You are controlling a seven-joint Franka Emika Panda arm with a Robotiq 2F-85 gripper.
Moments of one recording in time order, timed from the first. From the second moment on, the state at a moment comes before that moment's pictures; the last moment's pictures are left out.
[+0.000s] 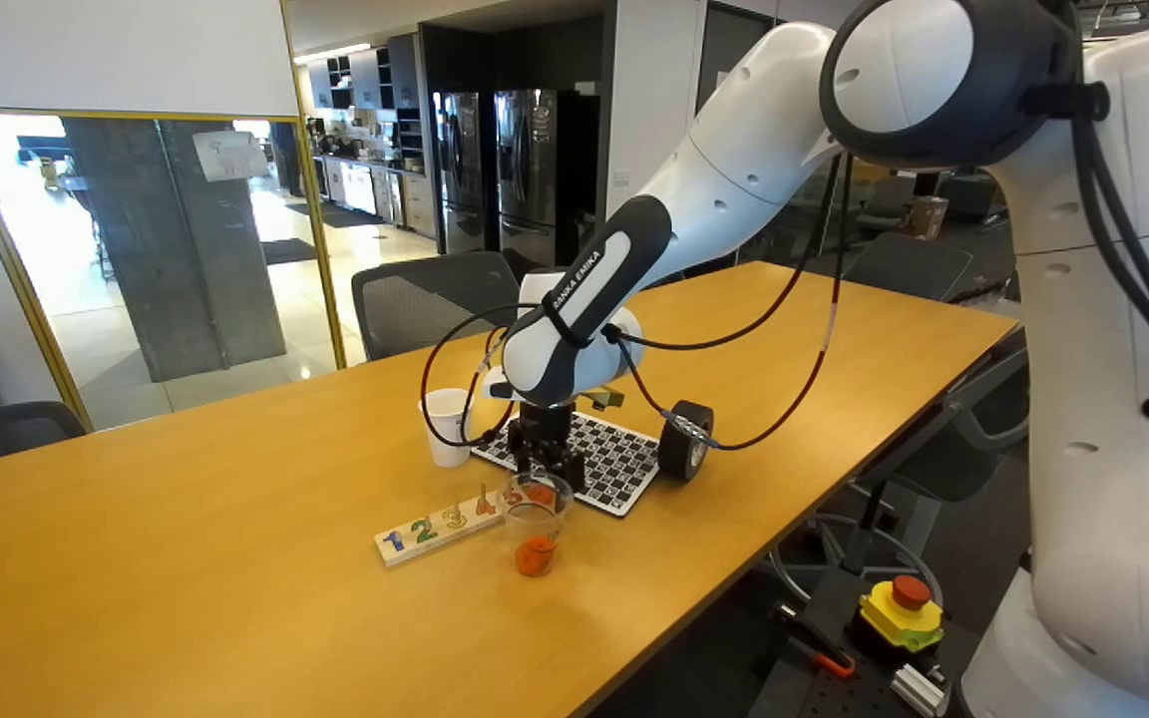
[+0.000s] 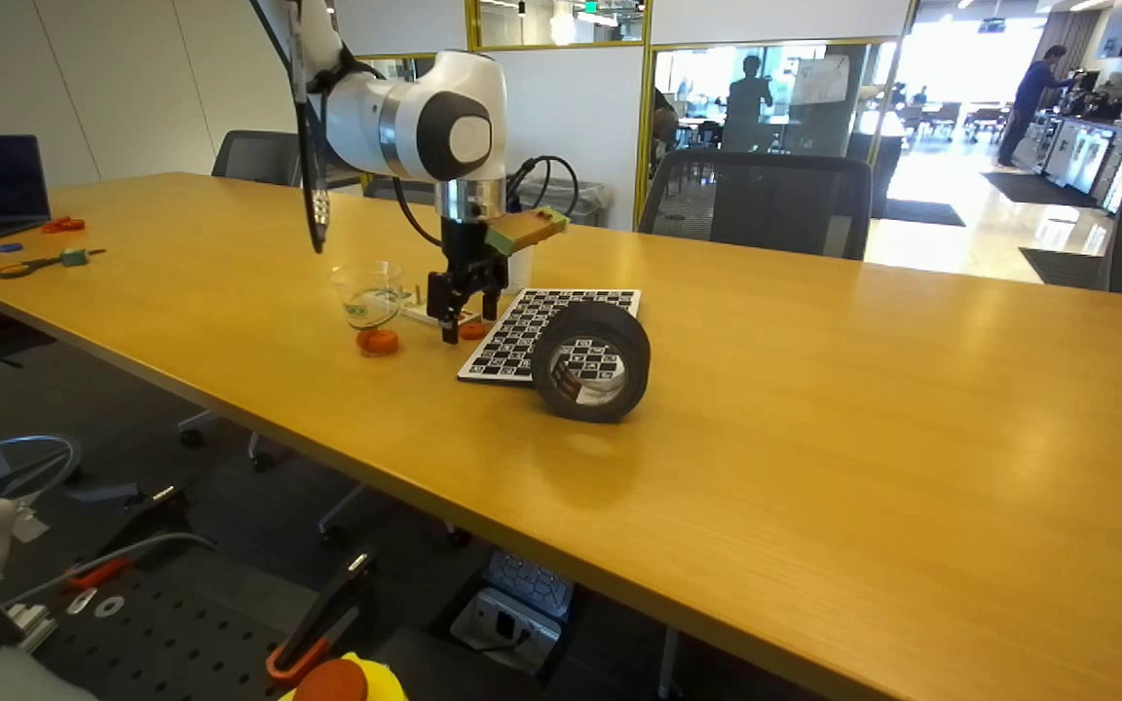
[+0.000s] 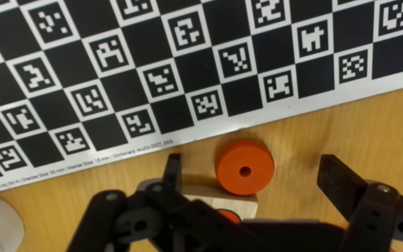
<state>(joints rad) -0.13 0.40 0.11 -2.14 0.02 2.54 -1.53</state>
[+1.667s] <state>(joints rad) -0.12 0.36 0.11 -2.14 0.02 2.53 -1.42</state>
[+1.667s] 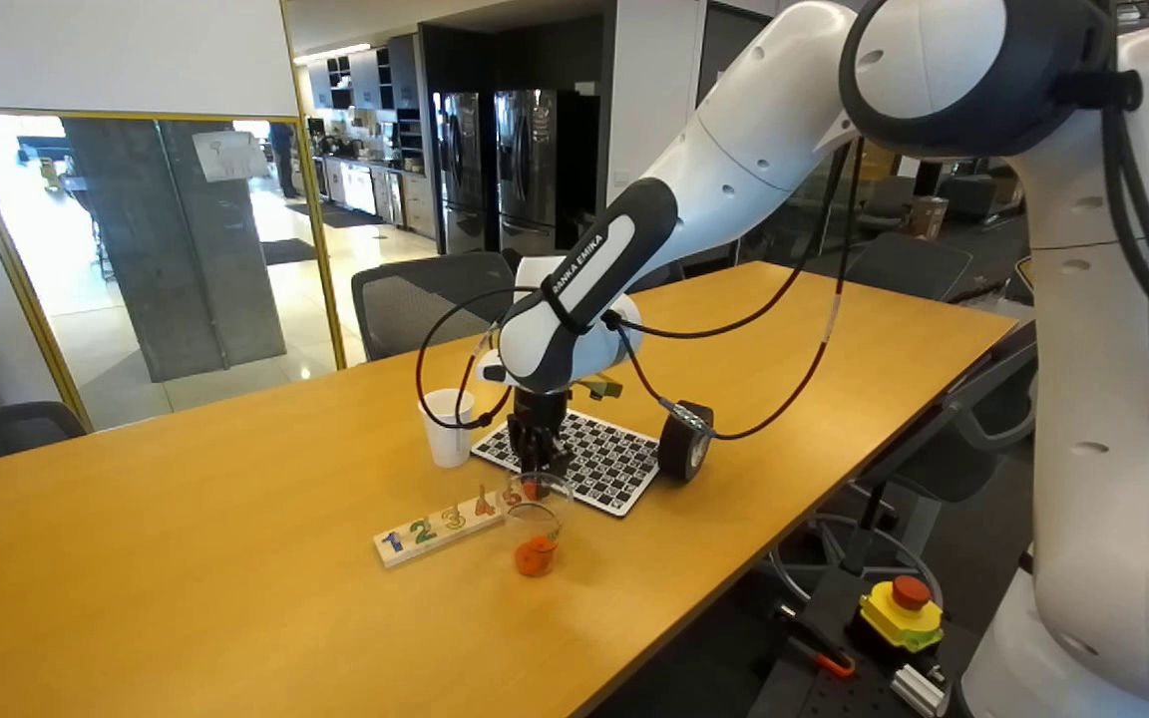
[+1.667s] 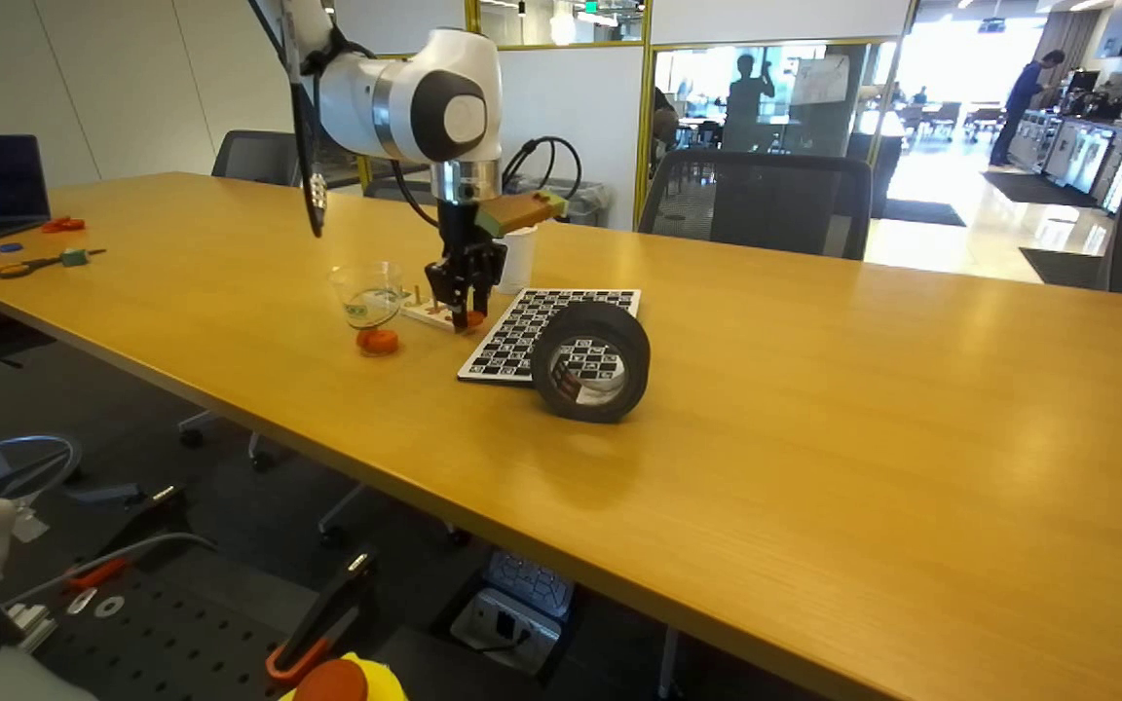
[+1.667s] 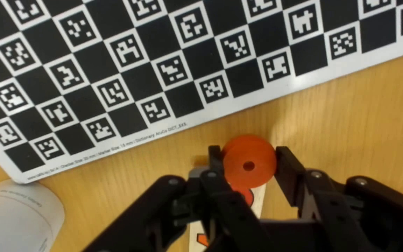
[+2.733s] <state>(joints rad) 0.07 -0.10 0.11 -2.46 -0.27 2.50 -0.67</state>
